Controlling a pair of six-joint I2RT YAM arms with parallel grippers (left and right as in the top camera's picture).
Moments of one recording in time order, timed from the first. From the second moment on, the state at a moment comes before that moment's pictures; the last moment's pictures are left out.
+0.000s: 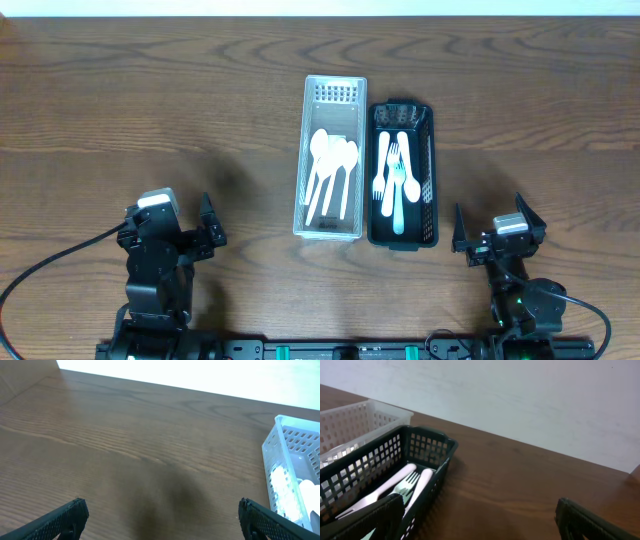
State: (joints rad) left arm -0.13 0.38 0.47 -0.51 -0.27 -0.20; right arm 0.02 0.01 0.01 -0.06 -0.11 -0.19
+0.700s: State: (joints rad) left arm -0.08 0.13 0.21 -0.04 -0.18 -0.03; right arm 0.02 0.01 0.01 -0.06 -0.11 -0.19
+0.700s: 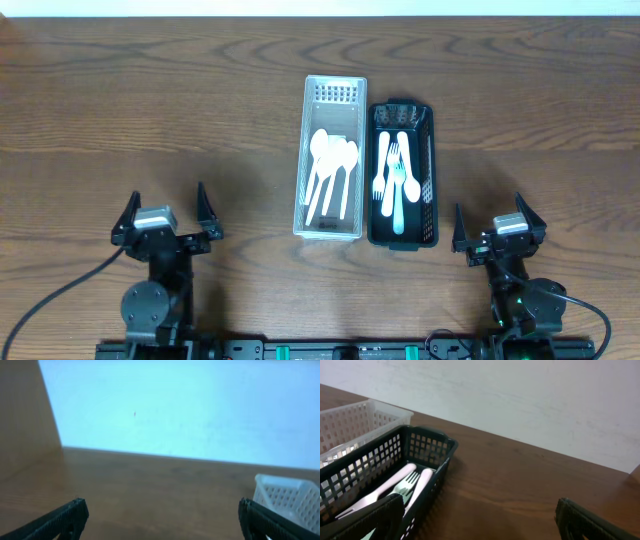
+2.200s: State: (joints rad) left arm -0.07 0.01 0.02 -0.11 0.00 0.03; right arm 0.02 0.01 0.01 -0.06 -0.11 -0.19
